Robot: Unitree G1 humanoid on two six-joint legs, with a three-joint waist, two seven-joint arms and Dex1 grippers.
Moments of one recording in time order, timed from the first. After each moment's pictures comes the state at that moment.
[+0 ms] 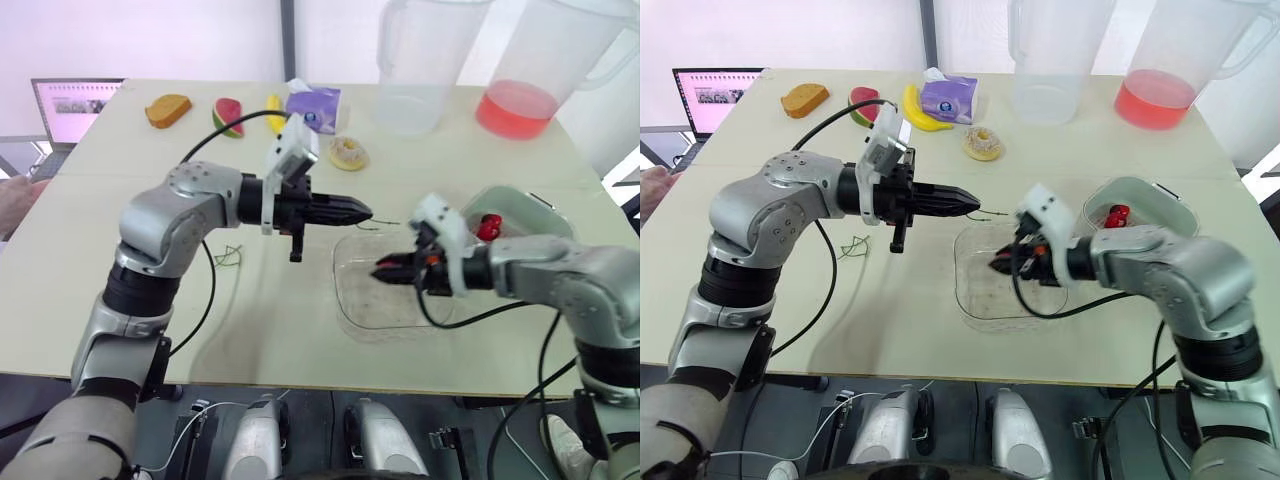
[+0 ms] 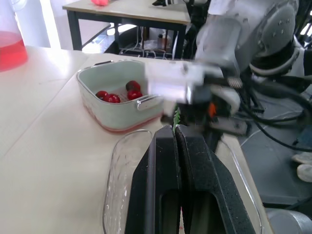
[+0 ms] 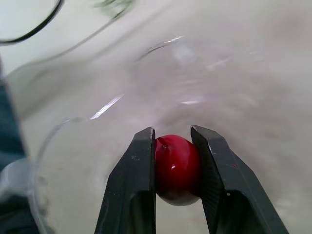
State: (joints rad) left arm -0.87 0.51 -0.16 -0.14 -0.60 0.78 -1.11; right arm -0.55 -0.81 -0.13 -0.50 0.83 1.37 0.60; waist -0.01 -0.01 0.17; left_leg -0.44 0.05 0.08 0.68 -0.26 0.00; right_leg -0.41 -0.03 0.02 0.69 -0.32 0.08
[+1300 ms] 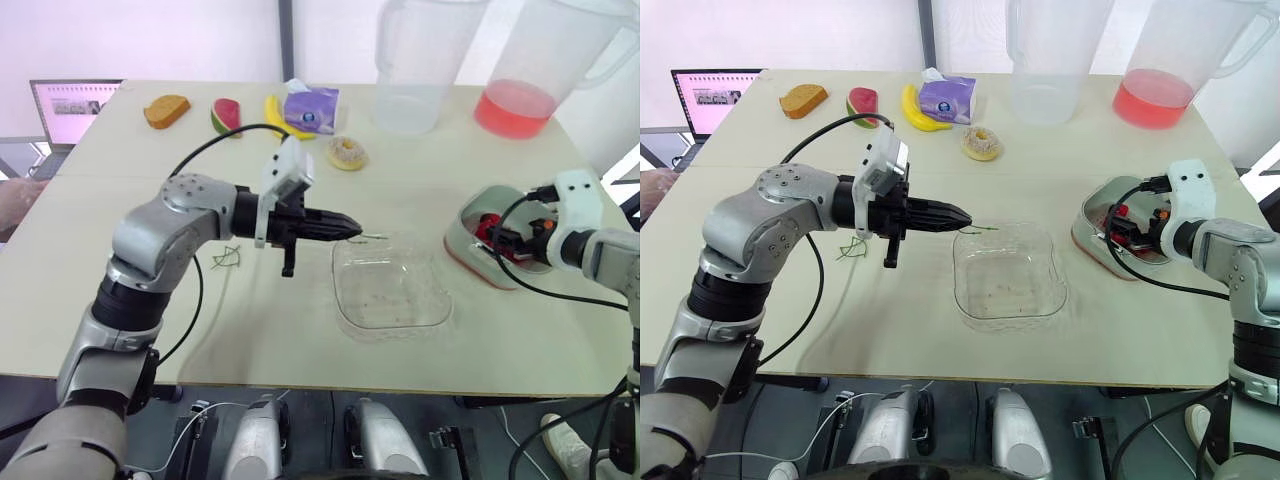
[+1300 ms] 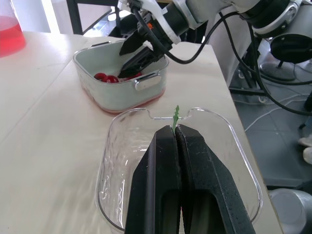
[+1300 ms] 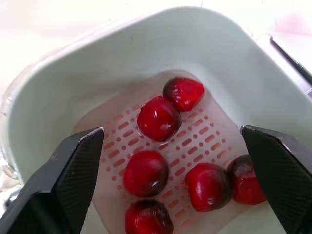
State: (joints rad) left arm -0.80 0.55 -0.19 -0.20 -0.57 0.75 -1.10; right arm -0.45 -0.86 -0.31 -0.16 0.50 1.22 0.37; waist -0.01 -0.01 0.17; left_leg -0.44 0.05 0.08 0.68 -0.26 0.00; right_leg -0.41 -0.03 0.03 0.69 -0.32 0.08
